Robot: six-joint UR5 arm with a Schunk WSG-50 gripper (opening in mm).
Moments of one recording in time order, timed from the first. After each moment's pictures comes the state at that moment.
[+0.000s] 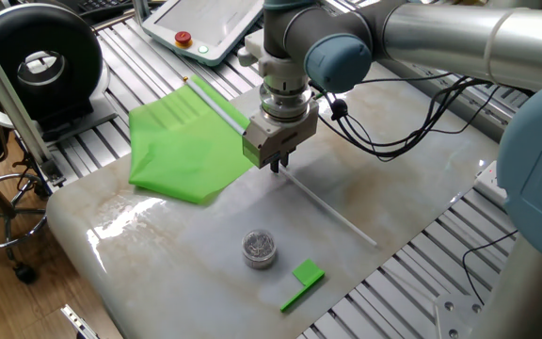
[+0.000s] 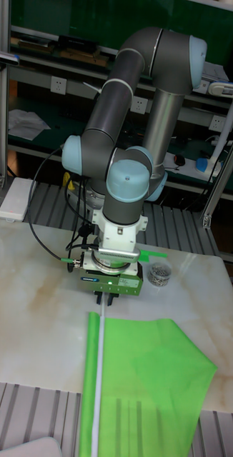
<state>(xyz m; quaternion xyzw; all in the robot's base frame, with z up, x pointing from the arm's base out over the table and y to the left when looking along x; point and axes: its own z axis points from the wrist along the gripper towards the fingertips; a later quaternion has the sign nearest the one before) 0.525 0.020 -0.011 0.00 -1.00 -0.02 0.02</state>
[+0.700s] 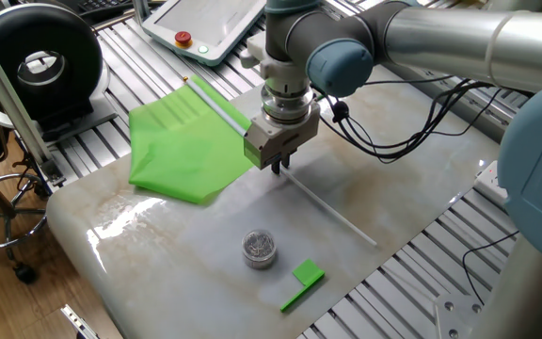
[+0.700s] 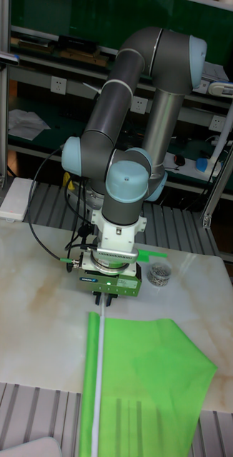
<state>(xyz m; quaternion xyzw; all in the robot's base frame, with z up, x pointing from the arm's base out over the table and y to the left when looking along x) 0.525 0.018 -0.014 -0.01 -1.00 -0.02 0.02</state>
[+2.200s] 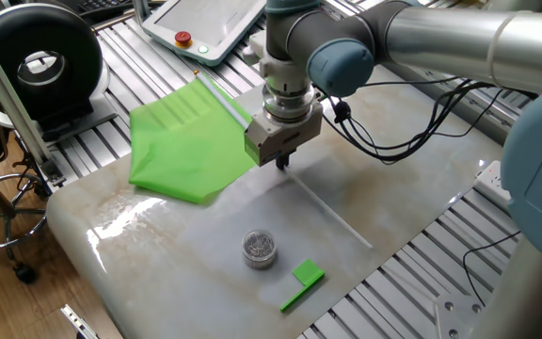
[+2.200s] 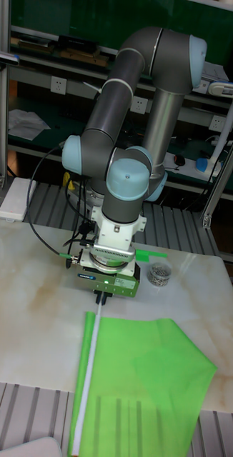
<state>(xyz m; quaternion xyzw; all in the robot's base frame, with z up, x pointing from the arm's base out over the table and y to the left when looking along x) 0.525 0.011 -0.007 -0.05 -1.00 -0.01 0.02</state>
